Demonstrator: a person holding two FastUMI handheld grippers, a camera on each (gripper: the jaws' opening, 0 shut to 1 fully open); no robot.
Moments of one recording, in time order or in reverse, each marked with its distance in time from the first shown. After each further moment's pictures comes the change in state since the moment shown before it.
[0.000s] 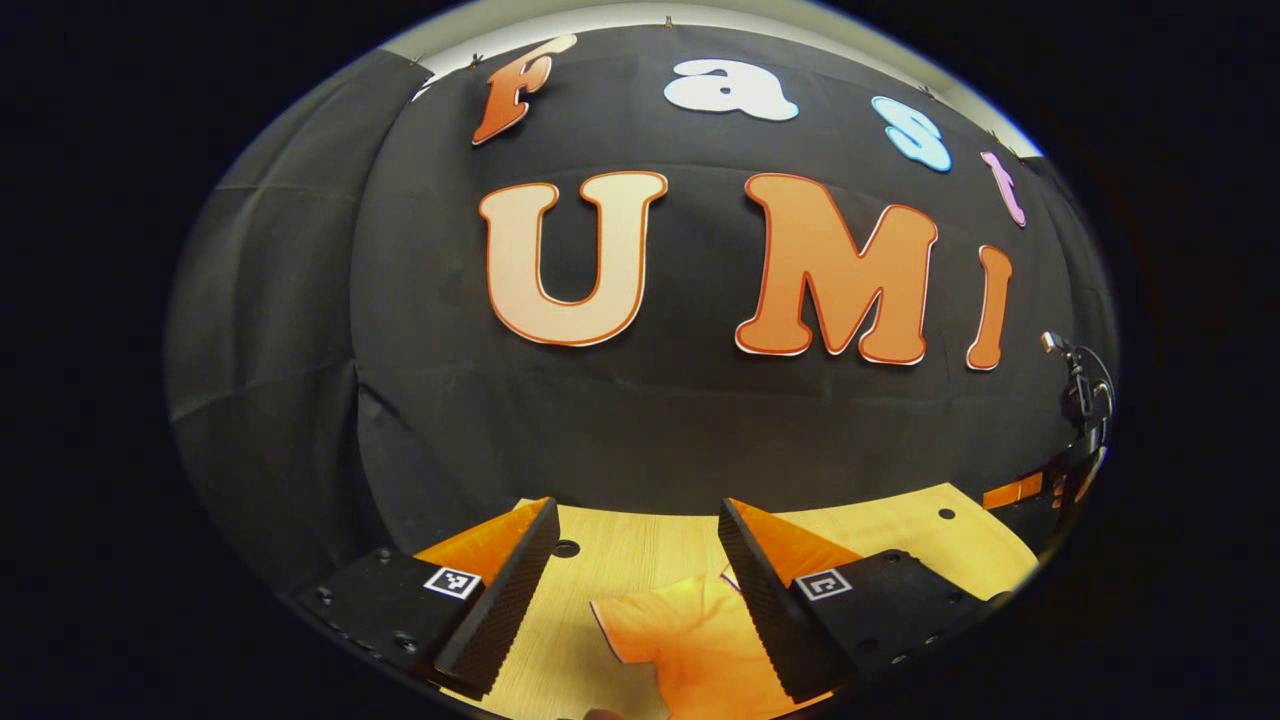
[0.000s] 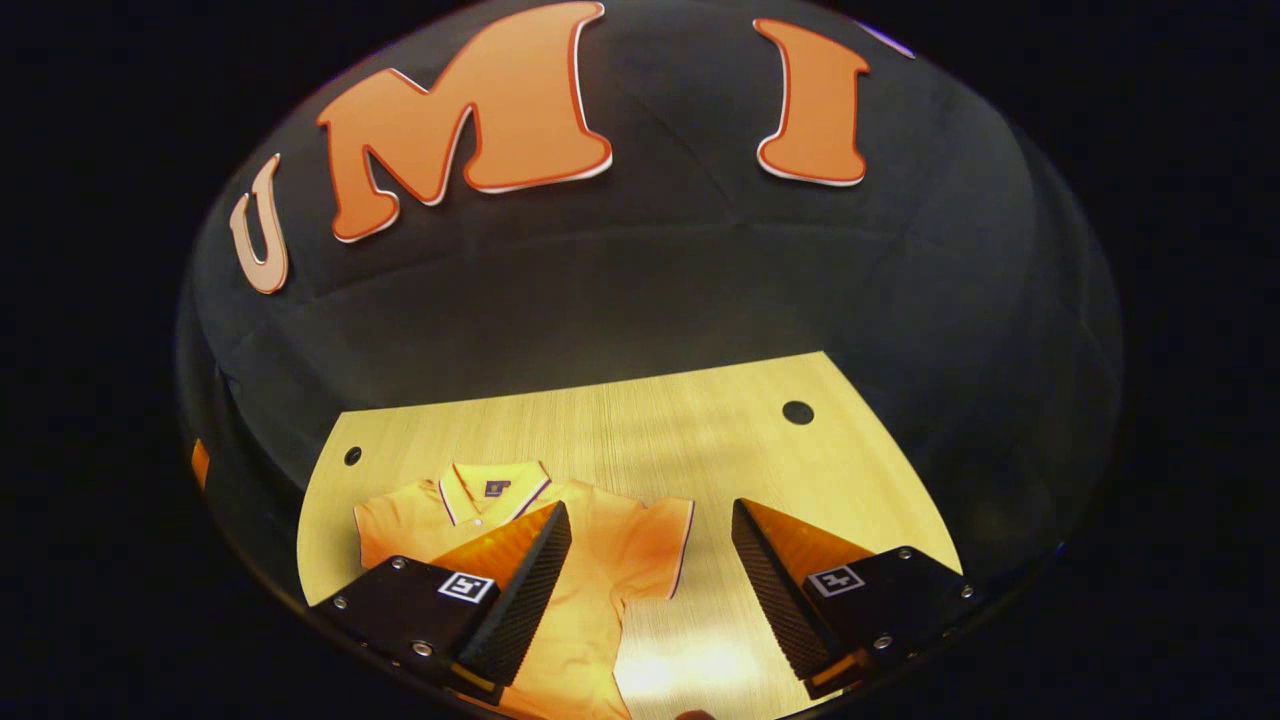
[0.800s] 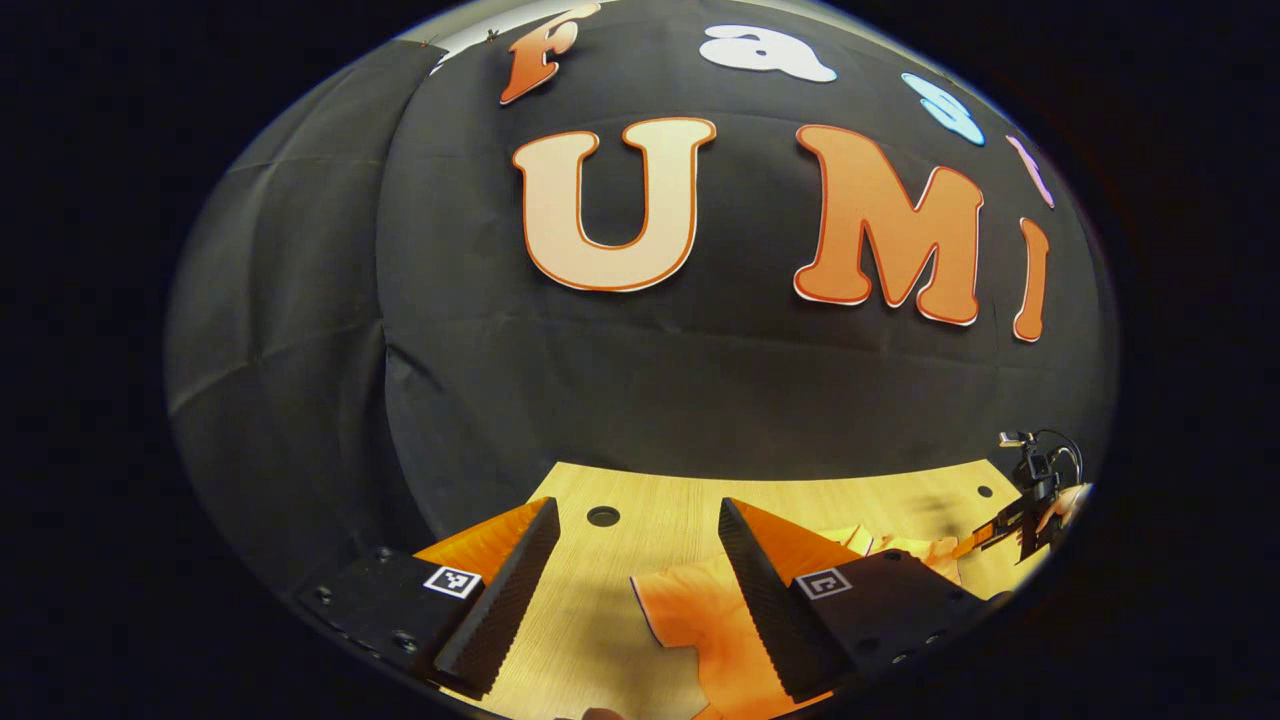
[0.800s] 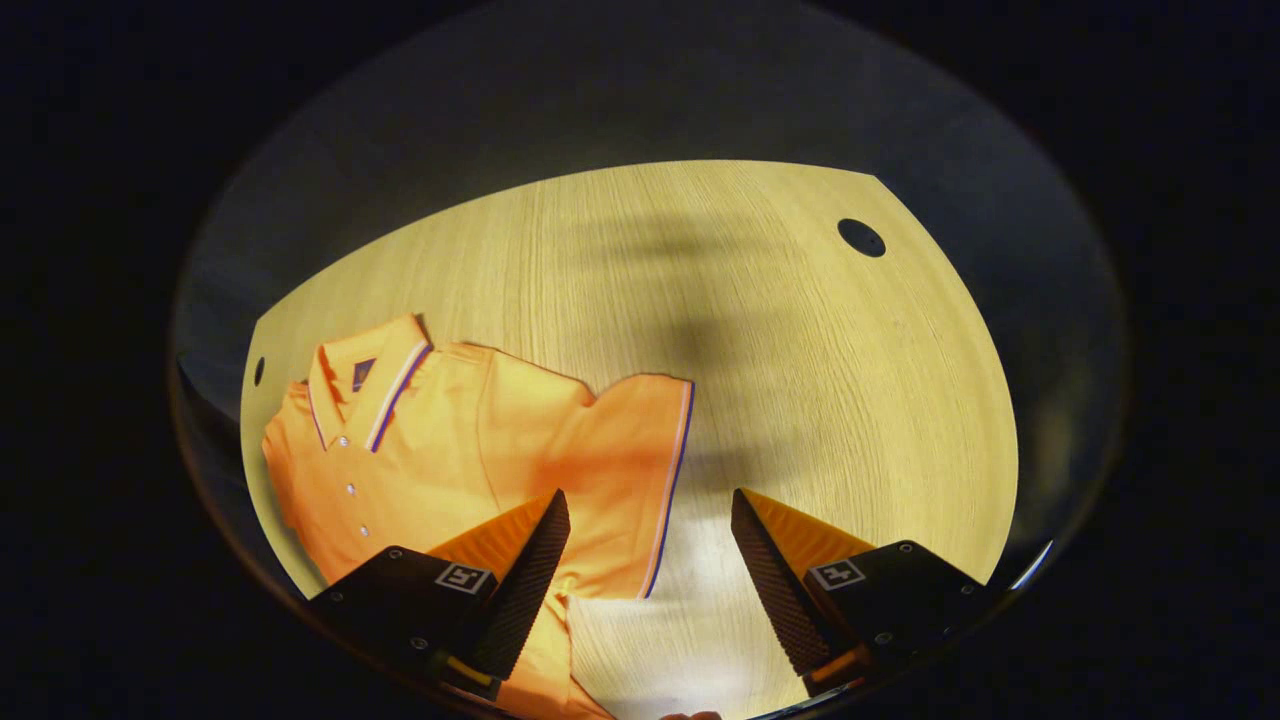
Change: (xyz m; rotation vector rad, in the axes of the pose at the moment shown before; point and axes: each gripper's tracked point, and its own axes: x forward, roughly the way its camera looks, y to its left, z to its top) left arm 0.025 0.040 -0.046 -0.001 0.118 0.086; right arm 0.146 -0.026 -0.129 -0.012 0.496 -0.052
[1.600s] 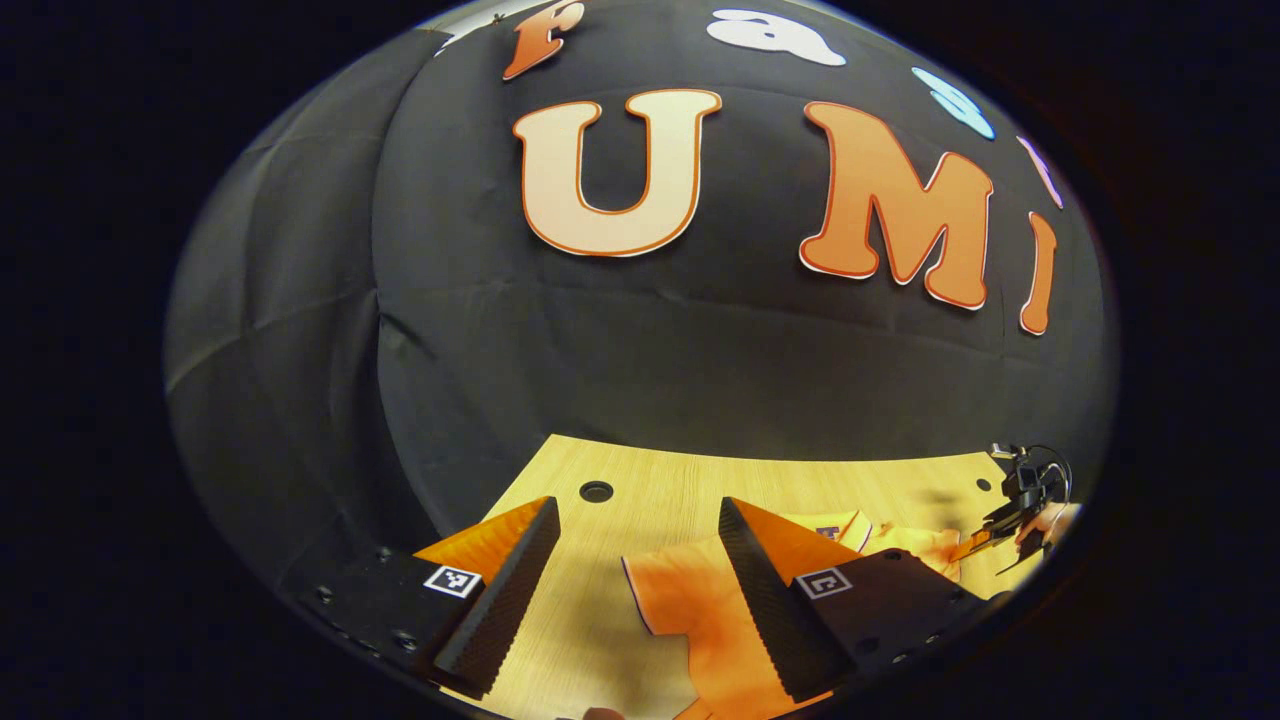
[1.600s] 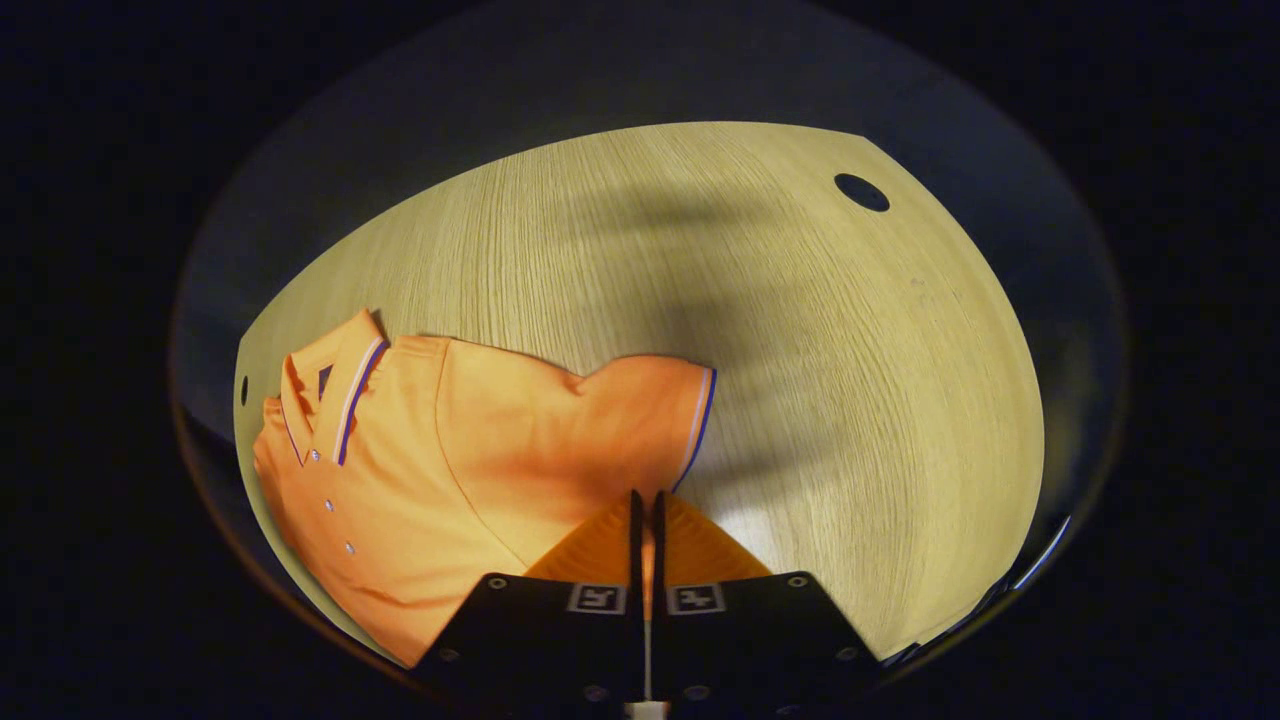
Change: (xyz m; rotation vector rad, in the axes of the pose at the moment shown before) left arm 0.009 -0.008 -0.020 -0.013 0.058 -0.006; right arm 0.024 0.003 -0.008 0.090 0.027 0.019
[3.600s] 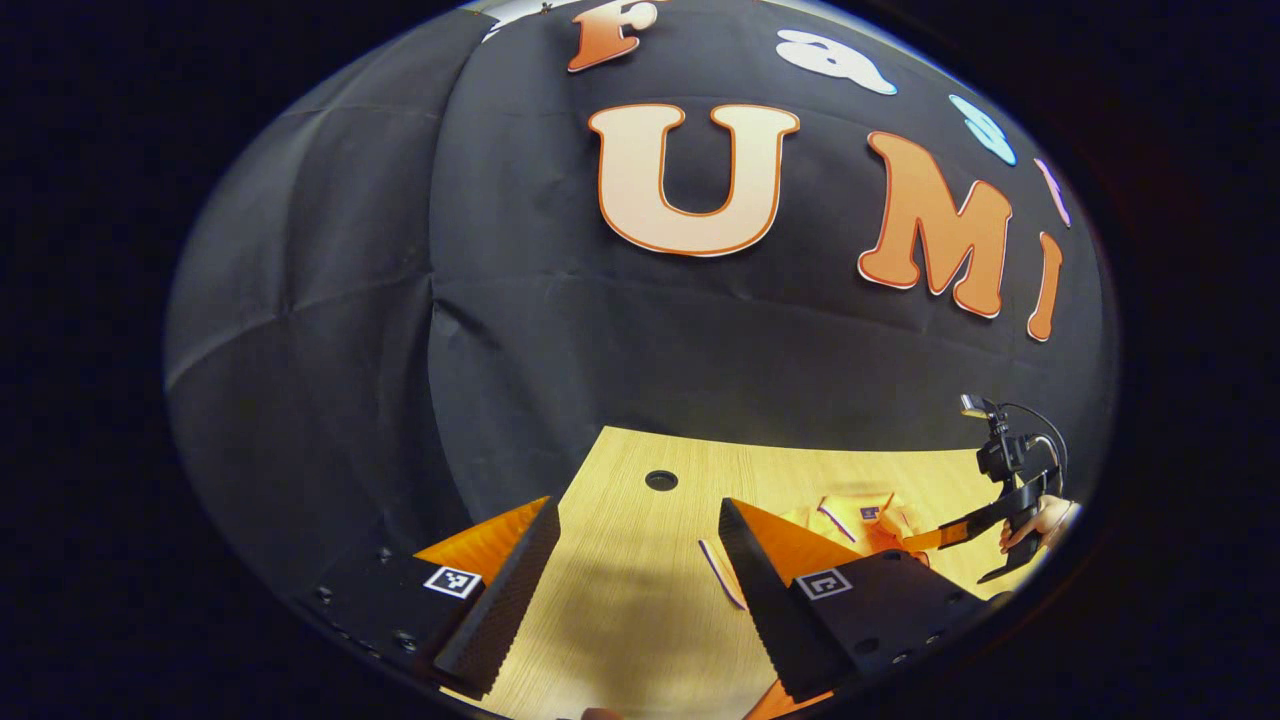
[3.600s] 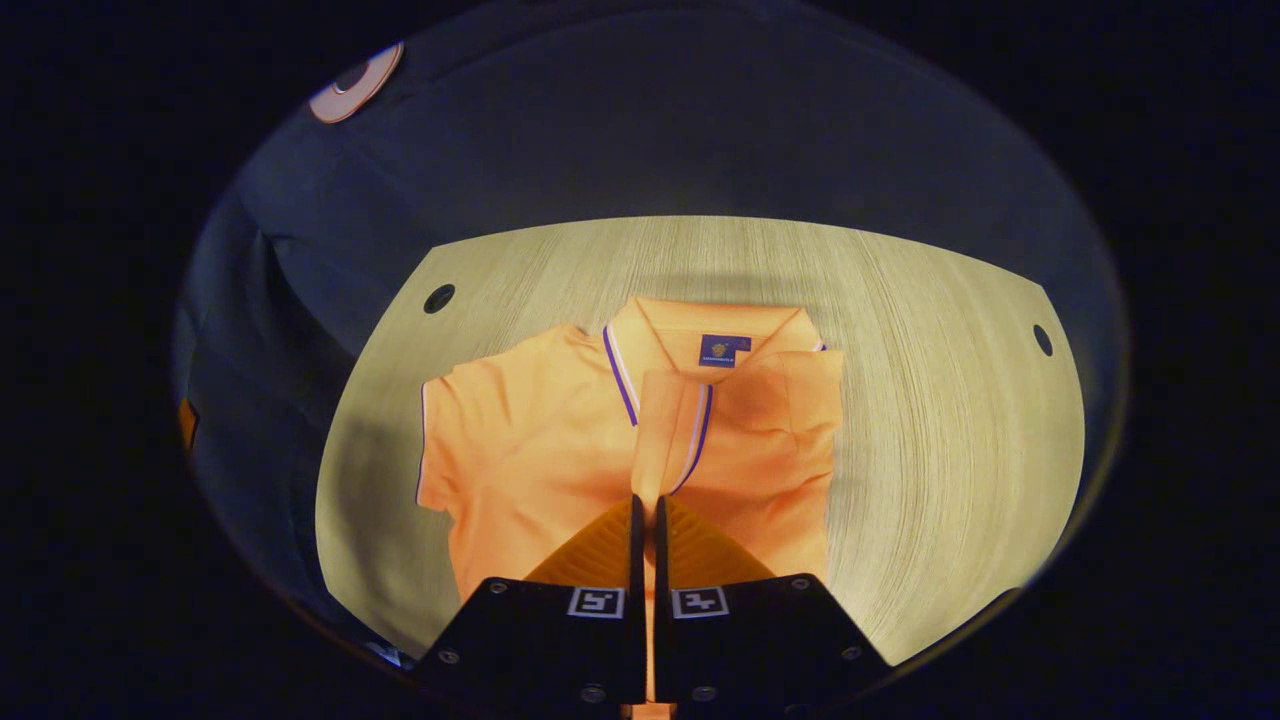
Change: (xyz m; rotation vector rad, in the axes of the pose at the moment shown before) left arm -0.026 0.115 -0.019 -0.041 0.023 -0.001; right arm -0.086 0.259 -0.054 -0.362 -0.172 0.279
